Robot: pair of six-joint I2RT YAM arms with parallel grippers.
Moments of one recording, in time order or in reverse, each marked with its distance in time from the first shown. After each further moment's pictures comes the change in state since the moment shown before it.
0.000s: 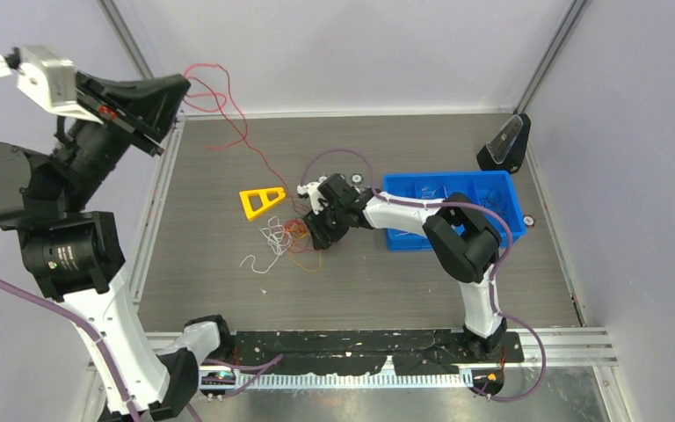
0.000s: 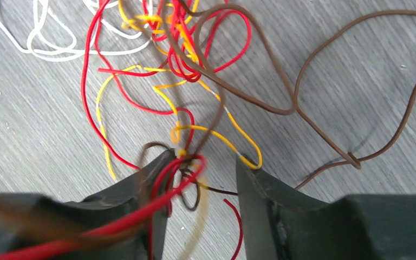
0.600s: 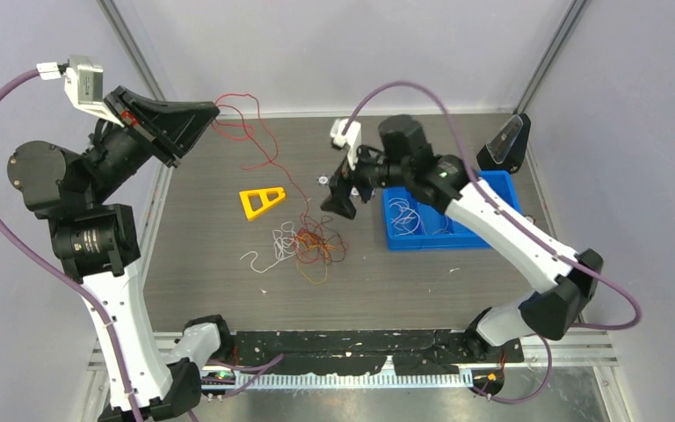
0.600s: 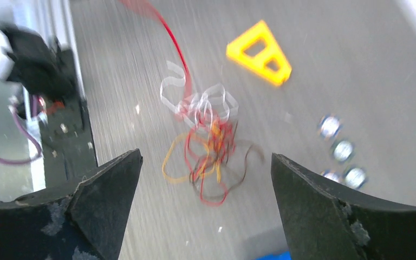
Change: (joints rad) left arm 0.008 -0.055 -0.222 0.215 0.153 -0.285; right arm -0.076 -0.542 0.108 -0.256 -0.207 -0.274
